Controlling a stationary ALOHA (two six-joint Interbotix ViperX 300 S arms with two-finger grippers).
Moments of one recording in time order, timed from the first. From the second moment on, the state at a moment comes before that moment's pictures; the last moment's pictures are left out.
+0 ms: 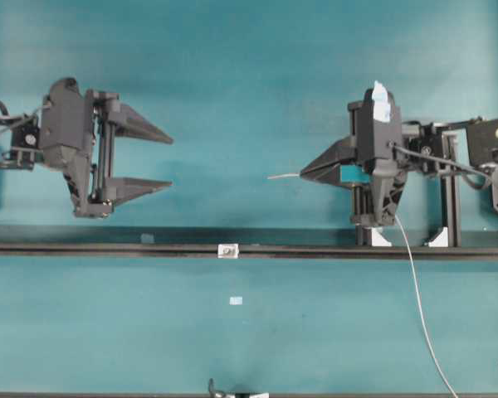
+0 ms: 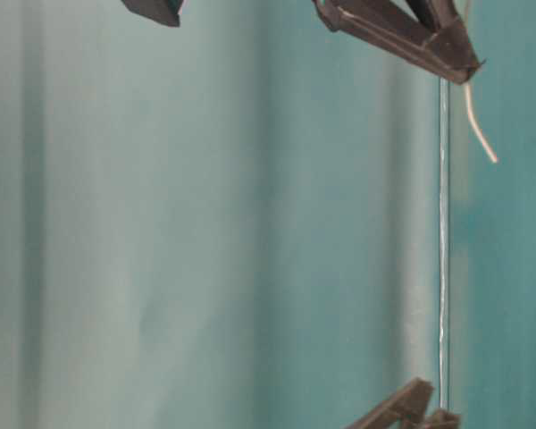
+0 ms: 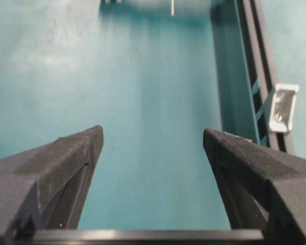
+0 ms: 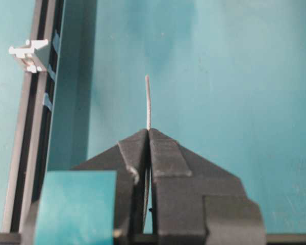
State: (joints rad) left arm -0.02 -0.27 1.11 -0.04 -0.50 -0.02; right arm 0.03 -0.24 0.93 -0.02 -0.12 0.26
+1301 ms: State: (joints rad) left arm -0.21 0.19 1.11 -0.07 -1.19 -0.03; right arm 0.46 -0.01 1.12 0.57 -0.92 -0.14
